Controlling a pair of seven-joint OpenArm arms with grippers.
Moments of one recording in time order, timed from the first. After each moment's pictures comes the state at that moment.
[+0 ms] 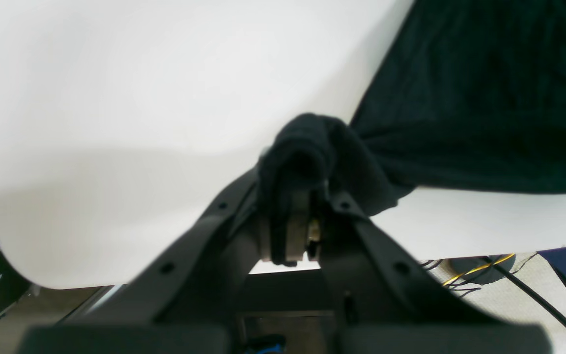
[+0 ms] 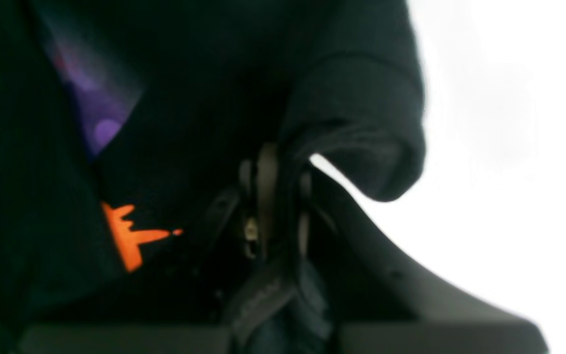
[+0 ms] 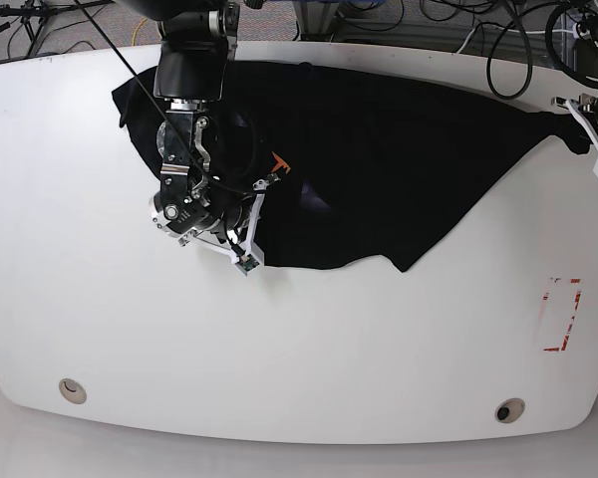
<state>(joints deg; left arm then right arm) 17.5 -25.3 -42.5 101.6 -33.7 -41.8 72.4 10.4 -5.1 6.7 84.8 -0.3 40.6 -66.7</state>
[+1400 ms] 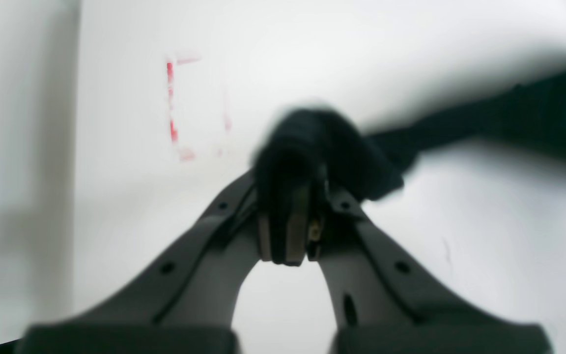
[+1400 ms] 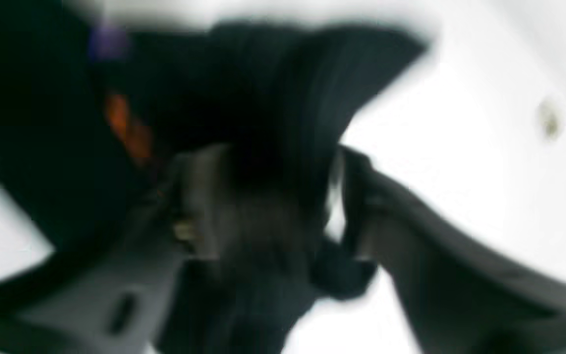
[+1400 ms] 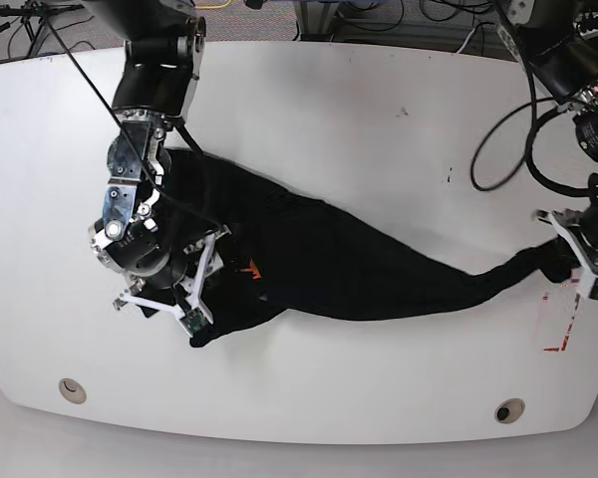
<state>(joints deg) -11.4 -19.1 -33.7 103.7 -32.1 -41.8 79.8 15.8 2.5 6.8 101.4 1.8 40.6 -70.5</state>
